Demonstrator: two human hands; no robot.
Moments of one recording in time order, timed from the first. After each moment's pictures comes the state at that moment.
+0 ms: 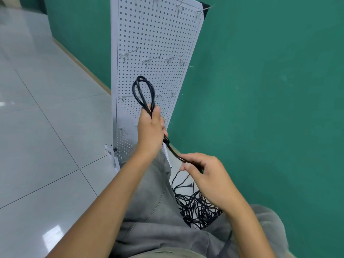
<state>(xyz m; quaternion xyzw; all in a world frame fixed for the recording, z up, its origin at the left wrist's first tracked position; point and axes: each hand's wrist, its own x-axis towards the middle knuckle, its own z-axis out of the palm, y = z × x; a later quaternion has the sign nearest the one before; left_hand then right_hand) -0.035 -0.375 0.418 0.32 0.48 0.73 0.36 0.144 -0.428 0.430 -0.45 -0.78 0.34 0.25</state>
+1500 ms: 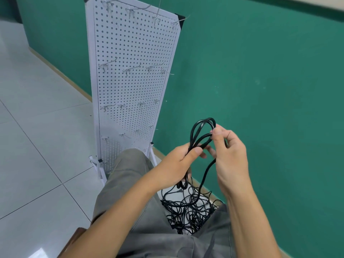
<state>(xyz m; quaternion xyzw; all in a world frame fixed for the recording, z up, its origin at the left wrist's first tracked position) 0.036 -0.410 0.424 0.65 0.41 0.46 0.45 0.169 -0.410 0.479 -0.47 -0.54 0.39 0.58</state>
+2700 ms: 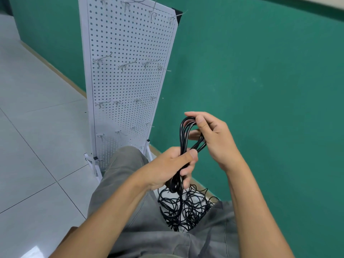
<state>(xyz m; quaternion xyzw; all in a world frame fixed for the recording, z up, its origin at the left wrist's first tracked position) 0.033 -0.412 0.416 0.56 0.28 0.44 0.65 0.170 -0.366 0.490 -0.42 -0.72 0.37 0.42</state>
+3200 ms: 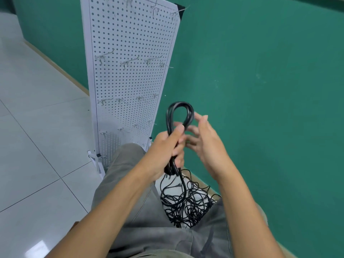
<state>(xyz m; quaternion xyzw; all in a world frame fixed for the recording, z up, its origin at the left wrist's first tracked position) 0.028 -0.405 0.426 0.42 0.32 0.58 0.62 0.157 -0.375 0.458 -0.39 -0.62 0.53 0.42</state>
